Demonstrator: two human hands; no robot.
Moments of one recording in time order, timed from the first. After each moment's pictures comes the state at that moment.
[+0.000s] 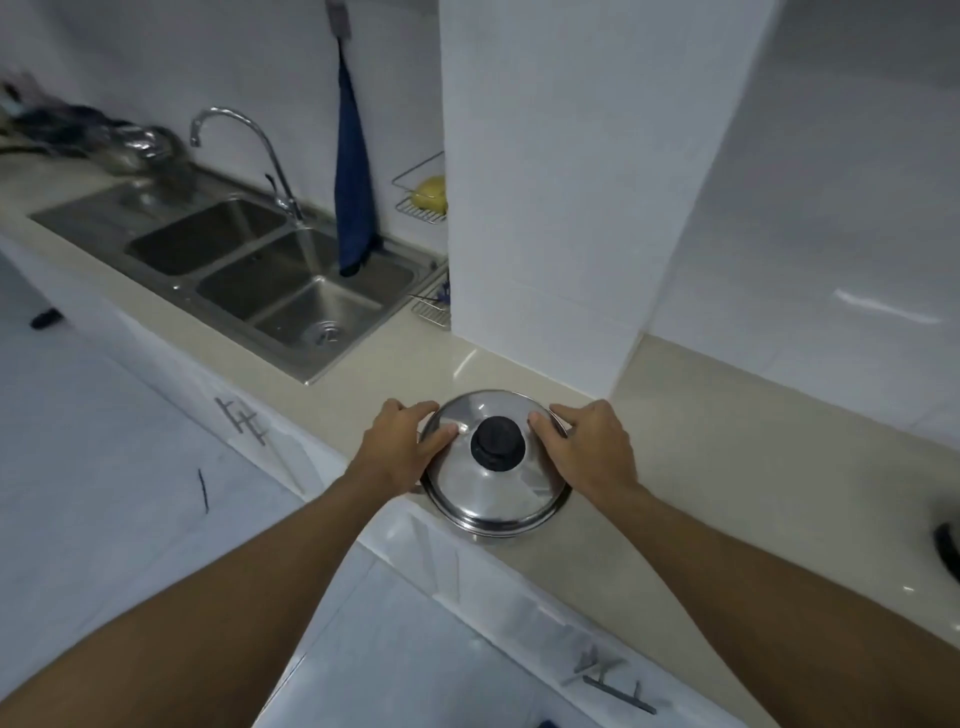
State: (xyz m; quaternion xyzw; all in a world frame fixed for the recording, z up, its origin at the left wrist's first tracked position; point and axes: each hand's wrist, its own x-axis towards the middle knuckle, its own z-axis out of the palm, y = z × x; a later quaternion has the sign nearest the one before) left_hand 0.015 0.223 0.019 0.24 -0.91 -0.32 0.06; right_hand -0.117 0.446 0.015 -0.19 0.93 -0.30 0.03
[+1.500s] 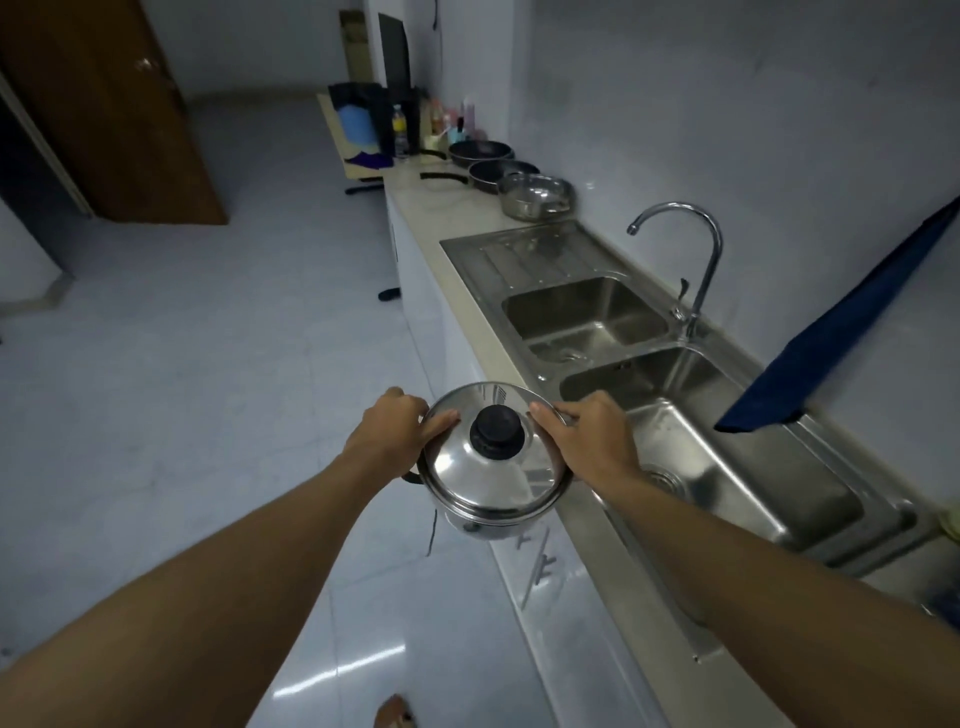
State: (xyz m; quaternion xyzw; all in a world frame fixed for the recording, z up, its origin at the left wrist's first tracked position) left_hand 0.185 -0.382 0.056 0.53 -0.82 -0.20 0.10; right_hand -0.053 -0.277 0.041 -0.49 0.80 -0.33 0.13
